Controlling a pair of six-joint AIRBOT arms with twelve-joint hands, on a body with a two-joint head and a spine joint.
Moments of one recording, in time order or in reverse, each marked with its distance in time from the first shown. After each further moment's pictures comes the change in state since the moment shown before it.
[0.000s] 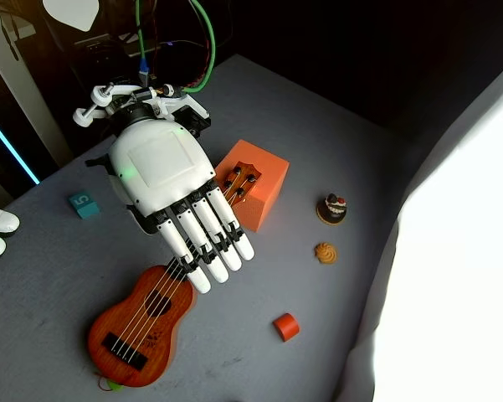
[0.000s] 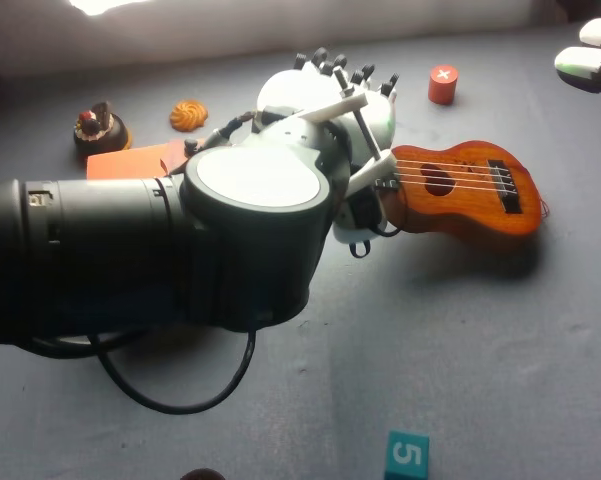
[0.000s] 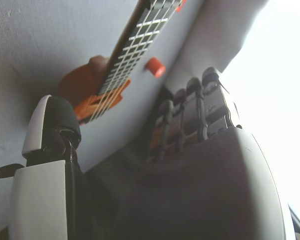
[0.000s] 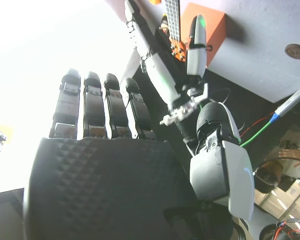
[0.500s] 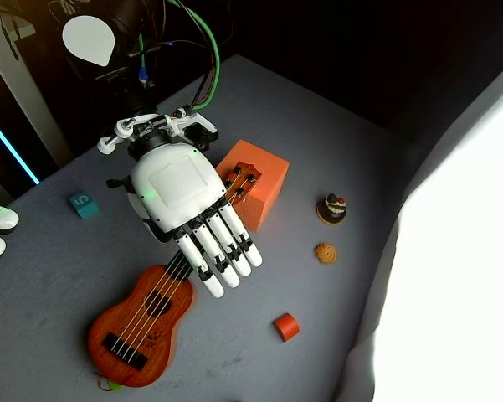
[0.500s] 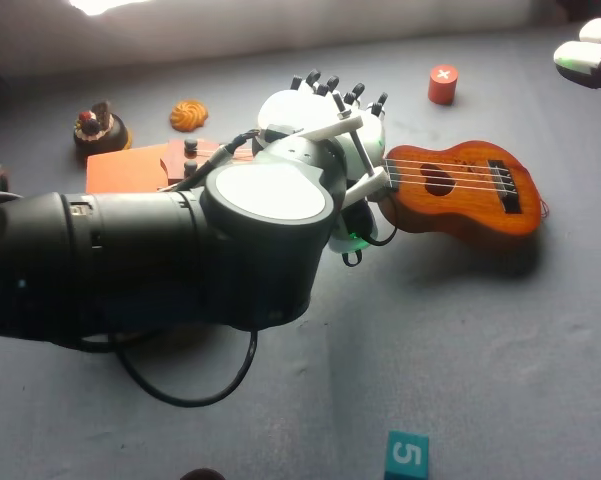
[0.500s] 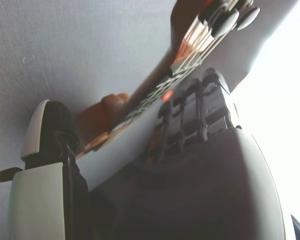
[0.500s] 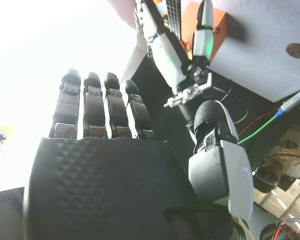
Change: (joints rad) left arm 0.051 -0.049 0.093 0.032 -0.030 -0.015; right arm 0.000 0.000 0.000 0.000 0.002 0.000
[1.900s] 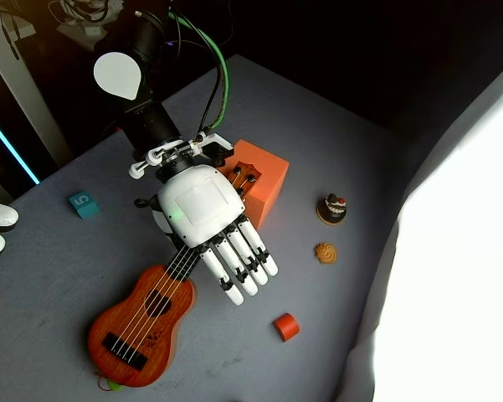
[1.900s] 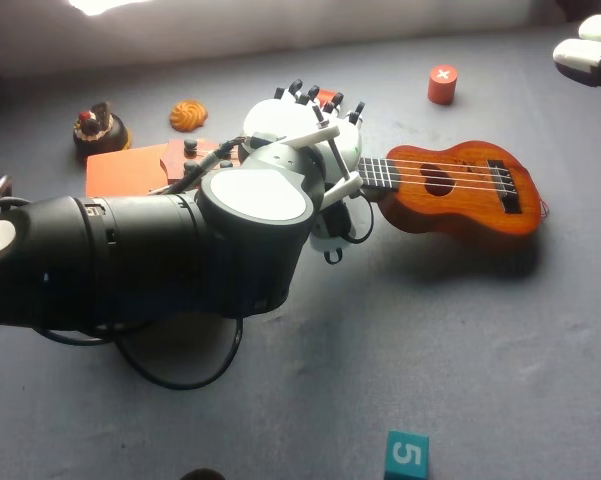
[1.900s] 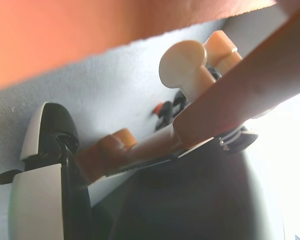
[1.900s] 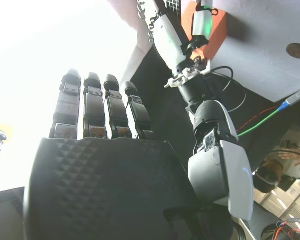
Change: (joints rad) left arm 0.055 -0.029 0.117 0.045 -0.070 -0.035; right arm 0.000 0.000 -0.001 0.000 0.000 0.000
